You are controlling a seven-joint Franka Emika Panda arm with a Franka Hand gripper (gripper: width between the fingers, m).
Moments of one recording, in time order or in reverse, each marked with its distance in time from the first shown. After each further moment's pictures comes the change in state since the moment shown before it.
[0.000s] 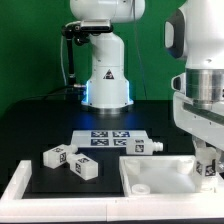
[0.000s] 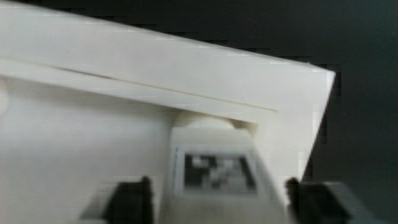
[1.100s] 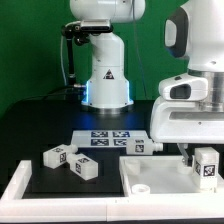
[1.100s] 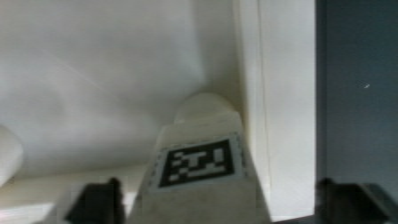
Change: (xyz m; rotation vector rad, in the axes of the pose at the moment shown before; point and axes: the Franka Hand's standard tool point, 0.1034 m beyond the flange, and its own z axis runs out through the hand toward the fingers) arm 0.002 0.000 0.002 -0.033 0.004 -1.042
